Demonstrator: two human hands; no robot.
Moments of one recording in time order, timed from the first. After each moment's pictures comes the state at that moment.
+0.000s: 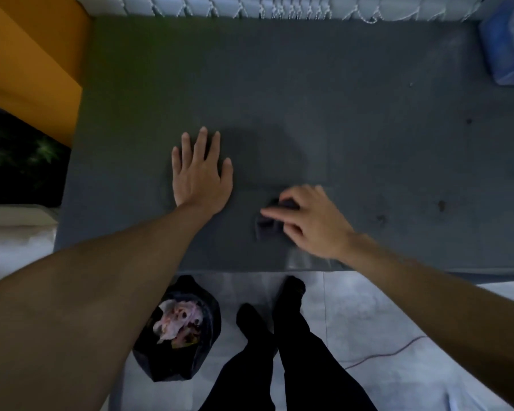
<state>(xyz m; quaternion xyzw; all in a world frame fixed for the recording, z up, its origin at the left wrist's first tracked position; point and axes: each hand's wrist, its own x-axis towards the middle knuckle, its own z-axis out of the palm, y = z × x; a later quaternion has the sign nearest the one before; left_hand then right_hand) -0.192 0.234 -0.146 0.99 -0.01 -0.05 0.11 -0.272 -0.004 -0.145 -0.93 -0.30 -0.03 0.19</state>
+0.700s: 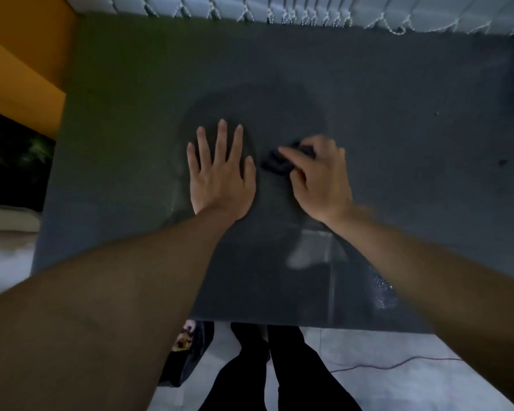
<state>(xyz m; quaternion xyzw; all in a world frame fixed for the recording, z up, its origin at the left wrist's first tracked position) -0.132 0.173 -0.155 1.00 0.02 -0.06 0.06 -0.137 -0.018 -0.148 -0.97 -0.11 -0.07 0.22</state>
